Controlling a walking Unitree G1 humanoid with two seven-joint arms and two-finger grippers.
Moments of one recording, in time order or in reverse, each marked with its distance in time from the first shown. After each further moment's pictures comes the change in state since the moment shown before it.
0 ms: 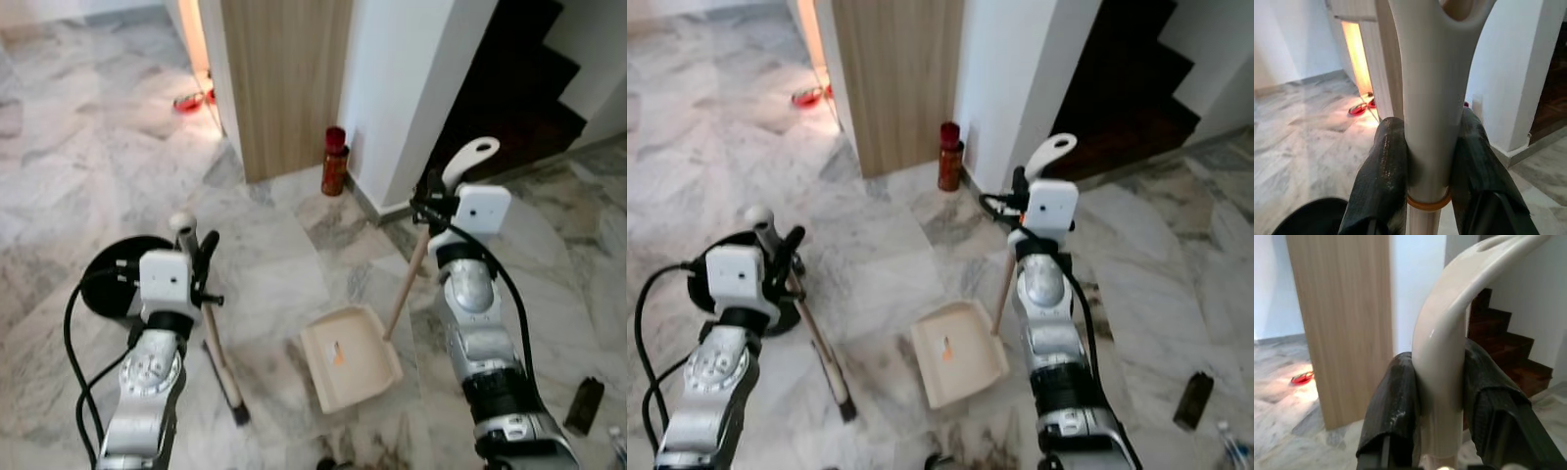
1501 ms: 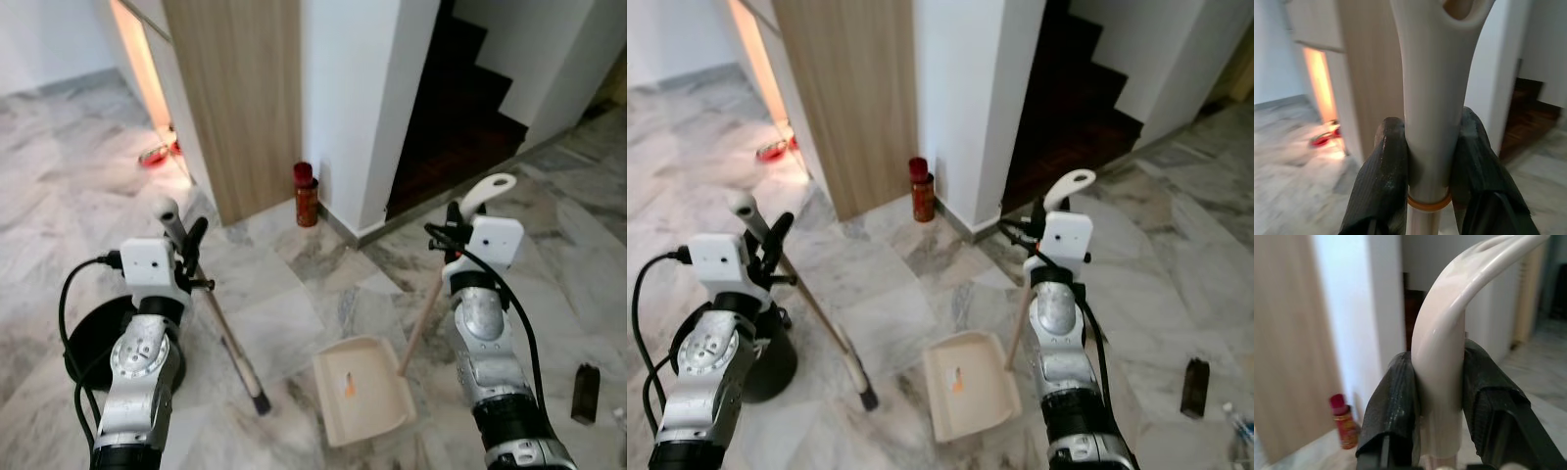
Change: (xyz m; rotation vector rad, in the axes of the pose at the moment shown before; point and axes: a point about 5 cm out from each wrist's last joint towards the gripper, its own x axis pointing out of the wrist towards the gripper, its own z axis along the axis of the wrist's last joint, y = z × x) left arm 0.007 0.007 -0.005 -0.110 -0.009 -0.008; right arm -0.031 -0.028 -0.031 -0.034 0.072 -0.109
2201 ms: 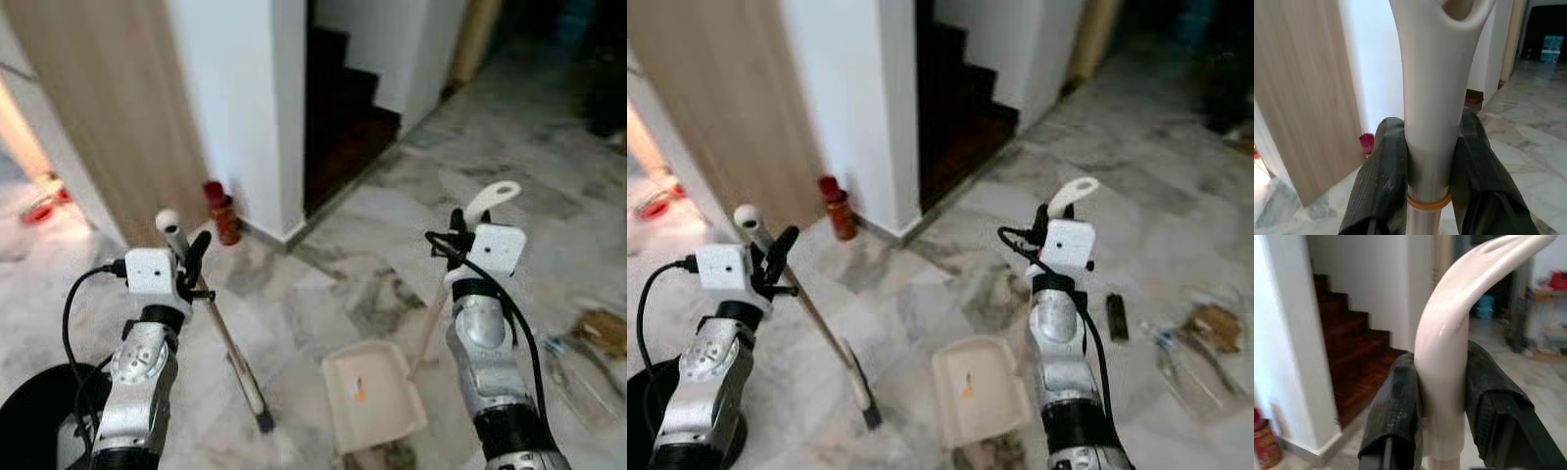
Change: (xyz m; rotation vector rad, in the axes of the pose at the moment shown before) left arm -0.006 0.015 -0.004 0.028 0.024 0.057; right arm -0.003 0.005 0.000 -0.008 0.008 0.032
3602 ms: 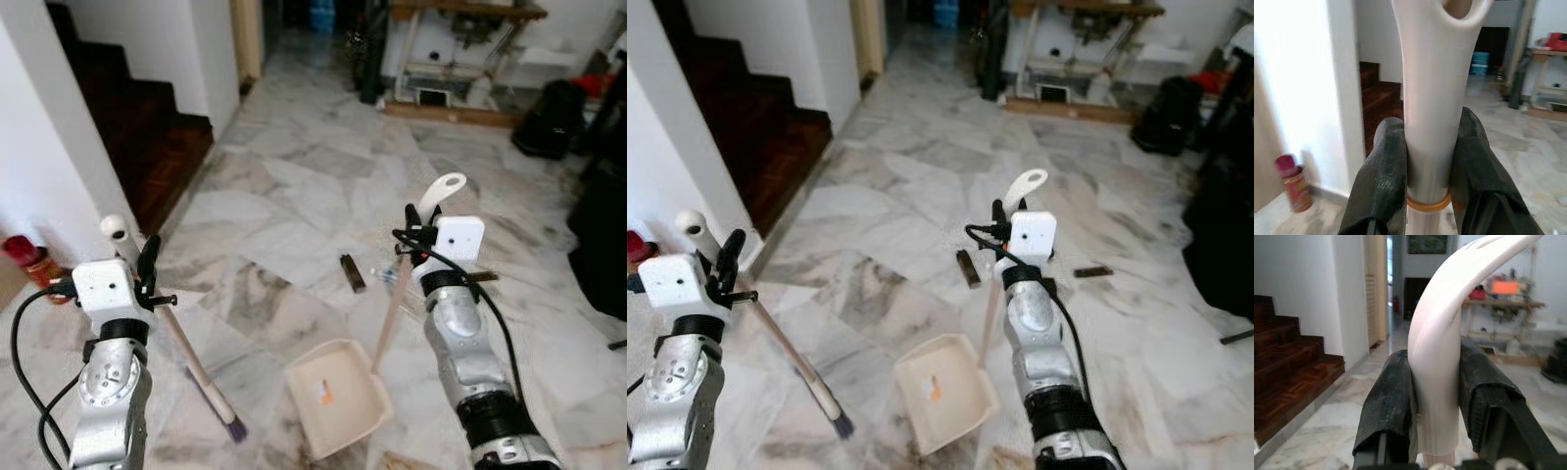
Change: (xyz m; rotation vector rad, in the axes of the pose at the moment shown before) left arm -0.019 0.013 0.003 0.003 -0.001 0.135; right arm 0.007 0.022 0.005 0.031 -0.006 0.162
